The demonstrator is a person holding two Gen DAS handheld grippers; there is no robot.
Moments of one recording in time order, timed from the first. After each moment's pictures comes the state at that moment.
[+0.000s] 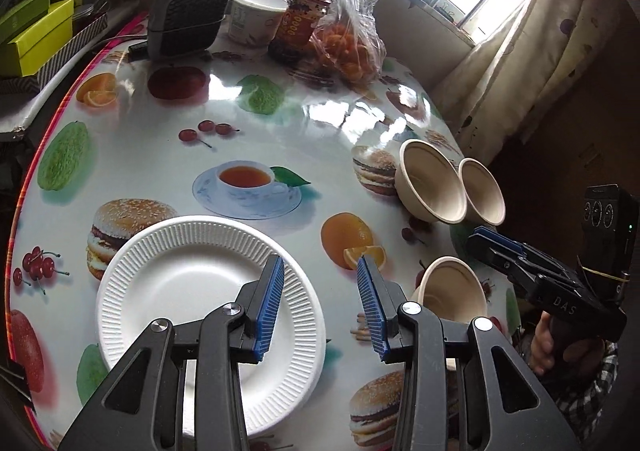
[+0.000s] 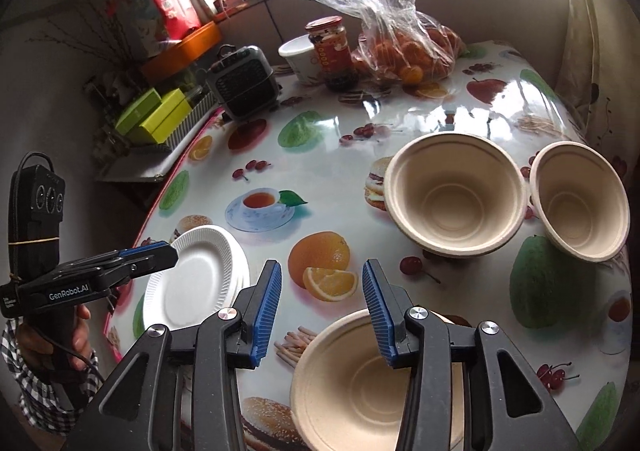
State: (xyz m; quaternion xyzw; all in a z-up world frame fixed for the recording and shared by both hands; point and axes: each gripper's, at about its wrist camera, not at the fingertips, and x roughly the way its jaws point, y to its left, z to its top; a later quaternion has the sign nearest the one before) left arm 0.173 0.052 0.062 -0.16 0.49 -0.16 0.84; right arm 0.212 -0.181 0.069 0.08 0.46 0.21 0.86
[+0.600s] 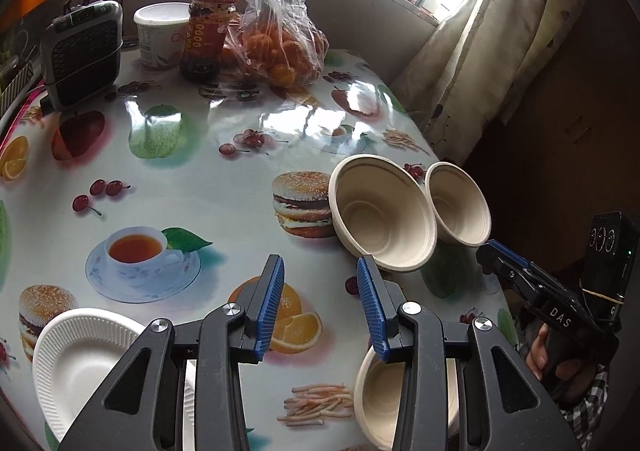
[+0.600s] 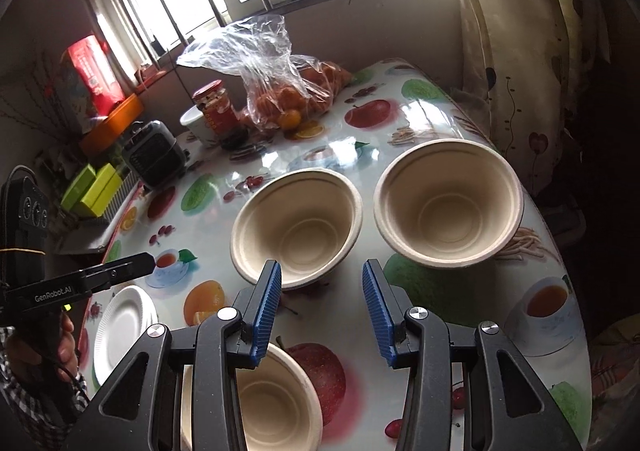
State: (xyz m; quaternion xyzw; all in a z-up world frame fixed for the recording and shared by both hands) left arm 0.240 -0.038 0.060 -0.12 0.48 -0.20 0.85; right arm 0.224 -0.286 0.059 0.12 0.40 0.10 0.90
